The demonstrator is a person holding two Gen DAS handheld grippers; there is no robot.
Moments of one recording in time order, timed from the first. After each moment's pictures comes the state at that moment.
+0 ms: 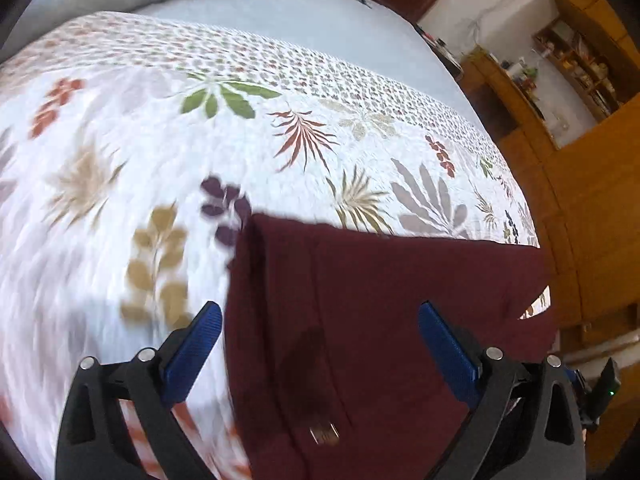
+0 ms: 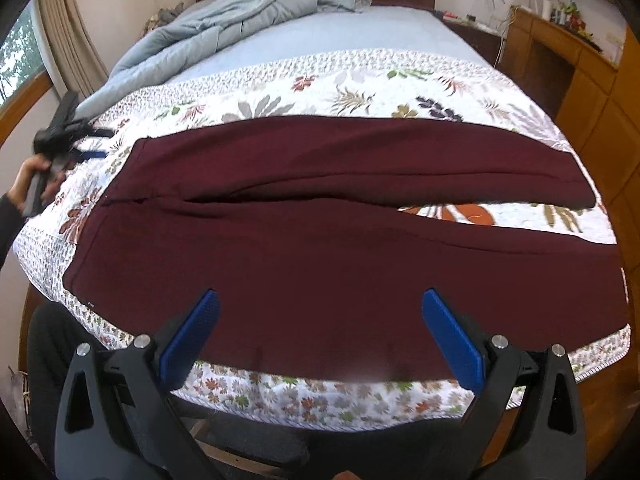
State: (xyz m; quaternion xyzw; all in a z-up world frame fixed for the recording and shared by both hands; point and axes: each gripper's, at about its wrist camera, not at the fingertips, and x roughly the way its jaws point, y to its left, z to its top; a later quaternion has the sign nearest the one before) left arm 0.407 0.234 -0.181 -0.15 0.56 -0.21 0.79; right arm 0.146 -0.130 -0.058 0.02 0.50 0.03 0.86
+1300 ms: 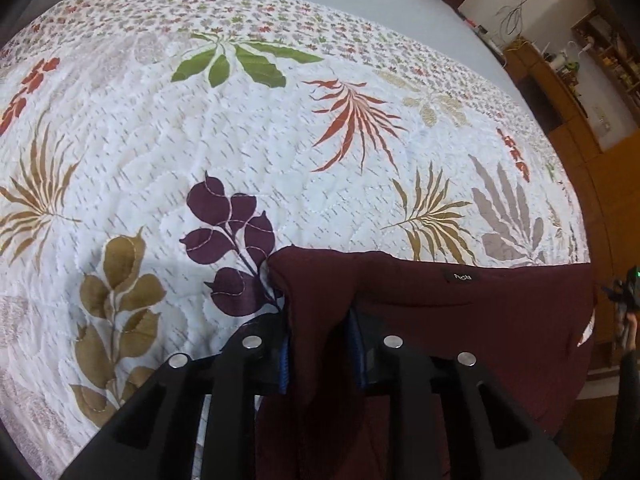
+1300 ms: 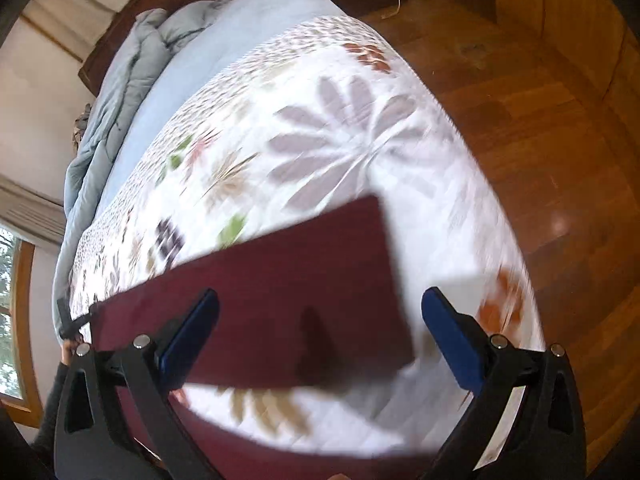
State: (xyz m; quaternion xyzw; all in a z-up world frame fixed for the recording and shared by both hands) left arm 0.448 0.210 -0.241 -0.12 0.59 -0.14 0.79; right arm 0.343 -0.607 -0.098 0.25 0.56 0.00 0.79
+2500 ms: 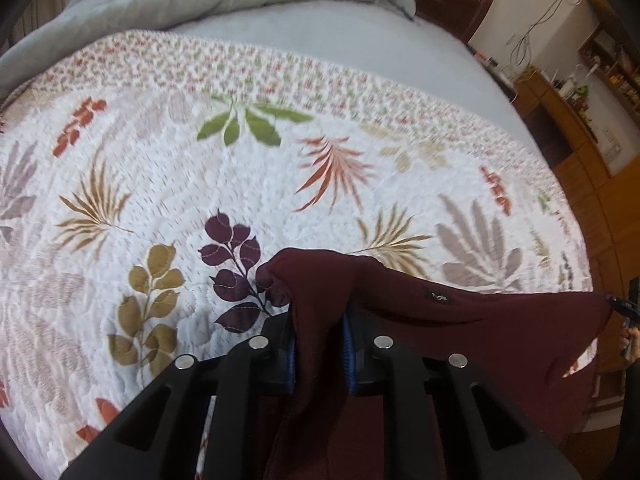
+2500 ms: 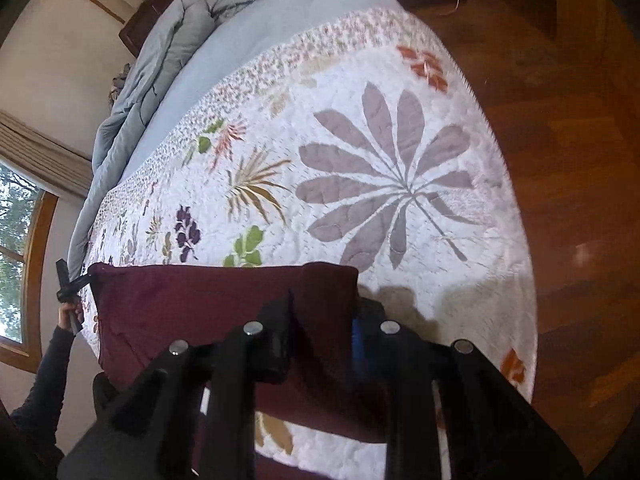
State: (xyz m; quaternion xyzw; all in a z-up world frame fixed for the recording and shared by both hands) left arm 0.422 0.194 -0.171 -0.13 0.53 -0.09 0.83; right arm 0.366 -0.602 -0.086 0.21 0.56 0.09 0.79
